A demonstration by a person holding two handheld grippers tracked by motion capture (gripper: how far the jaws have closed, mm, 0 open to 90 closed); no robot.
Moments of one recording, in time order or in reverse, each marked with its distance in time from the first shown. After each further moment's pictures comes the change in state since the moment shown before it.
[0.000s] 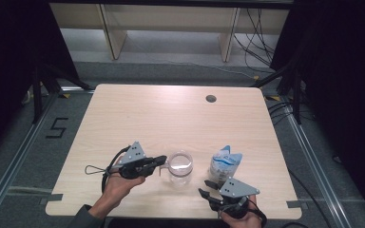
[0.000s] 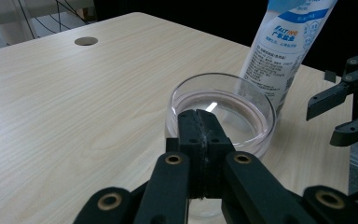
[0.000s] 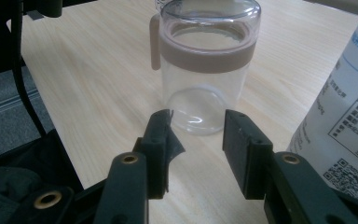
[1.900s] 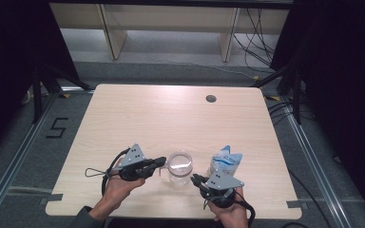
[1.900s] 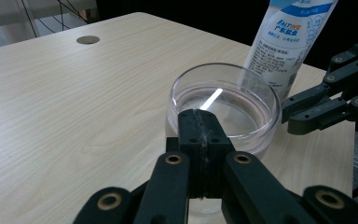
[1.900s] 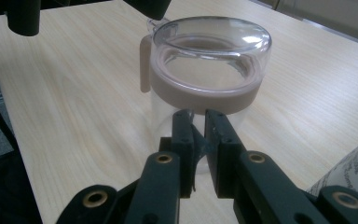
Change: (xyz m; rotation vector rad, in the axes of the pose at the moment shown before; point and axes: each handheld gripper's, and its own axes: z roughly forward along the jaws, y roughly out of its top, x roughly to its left) left arm 0.000 -0.008 0.000 -0.011 0.009 0.000; right arm 0.002 0.019 0.032 -0.022 -0.058 -0.076
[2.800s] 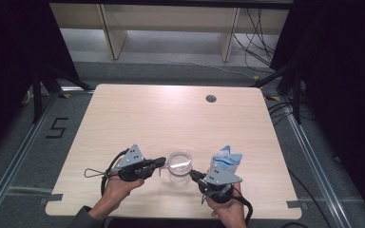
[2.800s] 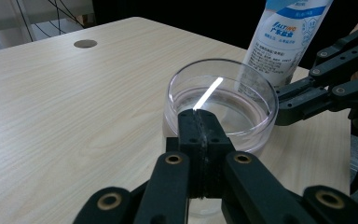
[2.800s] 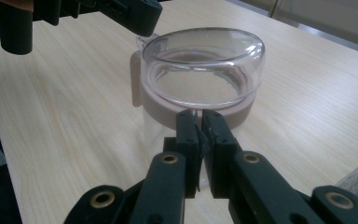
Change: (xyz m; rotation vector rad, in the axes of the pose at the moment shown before) left arm 0.002 -0.004 -0.001 -0.020 -0.011 0.000; right arm -0.004 0.006 0.009 -0.027 -0.006 0.026
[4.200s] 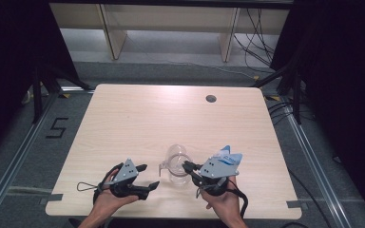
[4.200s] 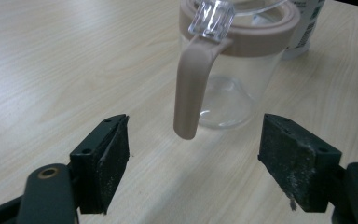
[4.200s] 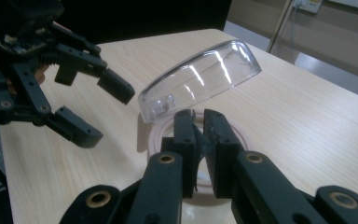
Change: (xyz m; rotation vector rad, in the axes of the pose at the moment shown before) left arm -0.004 -0.046 -0.017 0.152 0.087 0.007; right arm 0.002 0.035 0.004 -0.073 0.026 -0.060
